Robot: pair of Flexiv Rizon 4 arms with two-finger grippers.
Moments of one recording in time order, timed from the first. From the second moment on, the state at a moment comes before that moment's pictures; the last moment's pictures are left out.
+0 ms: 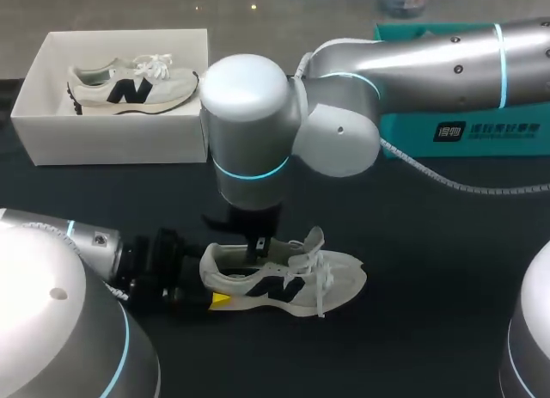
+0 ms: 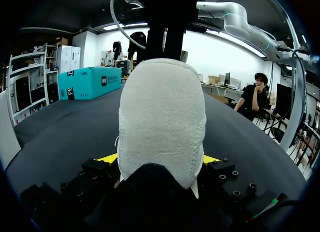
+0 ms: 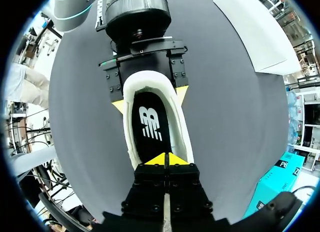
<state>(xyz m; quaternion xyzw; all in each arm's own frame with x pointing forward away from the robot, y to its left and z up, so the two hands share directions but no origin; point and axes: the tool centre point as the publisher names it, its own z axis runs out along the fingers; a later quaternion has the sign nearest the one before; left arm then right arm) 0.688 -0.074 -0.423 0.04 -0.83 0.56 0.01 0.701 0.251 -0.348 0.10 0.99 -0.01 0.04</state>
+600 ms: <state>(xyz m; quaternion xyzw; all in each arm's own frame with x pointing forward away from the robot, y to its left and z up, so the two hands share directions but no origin) 0.688 -0.074 -0.423 0.04 -0.83 0.56 0.01 0.691 0.236 -0.379 0.07 1.00 0.01 -0.03</state>
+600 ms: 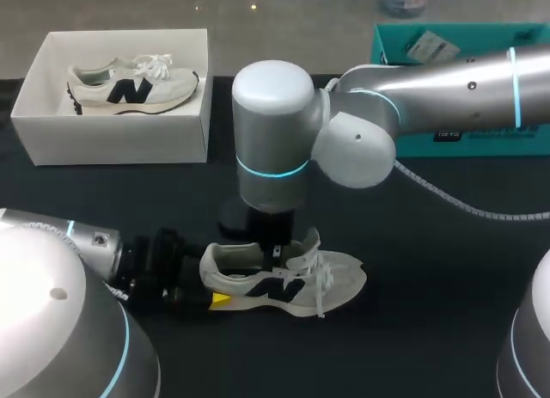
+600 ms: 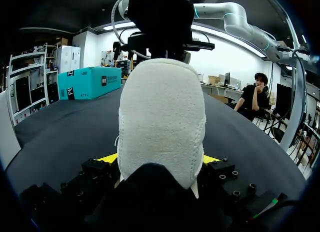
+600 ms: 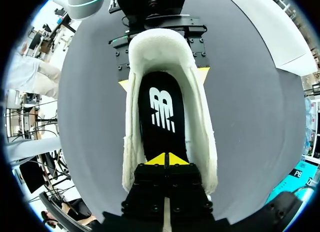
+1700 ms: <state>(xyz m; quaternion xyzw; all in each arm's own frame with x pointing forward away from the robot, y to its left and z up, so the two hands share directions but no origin) 0.688 -0.072 -0.424 0.04 -0.83 0.56 0.01 0.699 0.244 -0.414 0.07 0.99 0.04 -0.09</state>
